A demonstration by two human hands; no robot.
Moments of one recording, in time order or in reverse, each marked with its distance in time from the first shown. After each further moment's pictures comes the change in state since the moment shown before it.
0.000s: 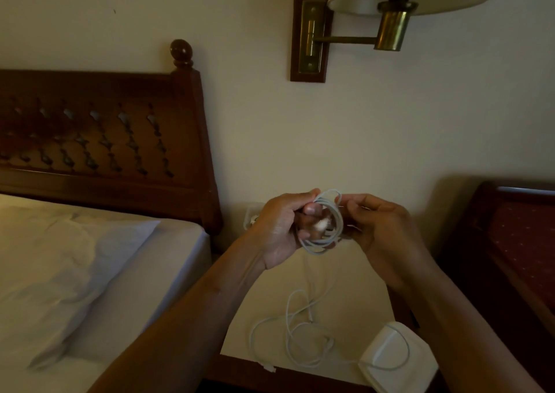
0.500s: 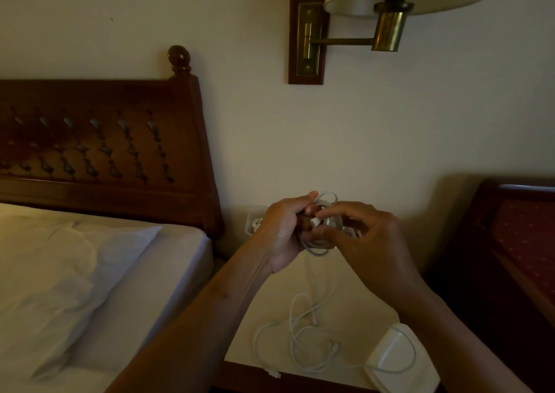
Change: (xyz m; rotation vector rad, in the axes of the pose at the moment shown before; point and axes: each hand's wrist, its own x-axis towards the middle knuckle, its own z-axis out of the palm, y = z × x) left_hand 0.007 -0.006 -0.003 -0.014 0.106 -0.006; right_hand -0.019 0.006 0.017 -0.560 0.002 -0.473
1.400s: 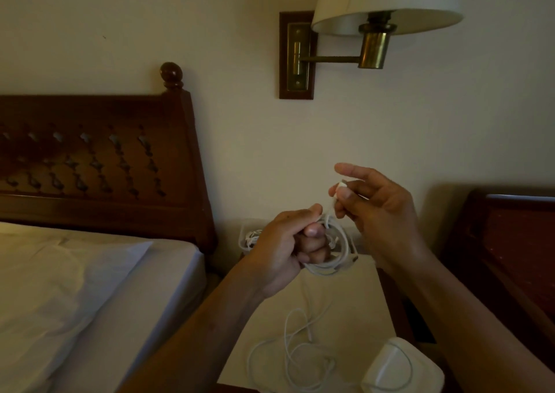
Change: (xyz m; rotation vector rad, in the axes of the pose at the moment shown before) left_hand -0.013 0.002 0.009 0.034 -0.266 0.110; right_hand 0.045 0.006 -0.024 0.430 0.053 0.073
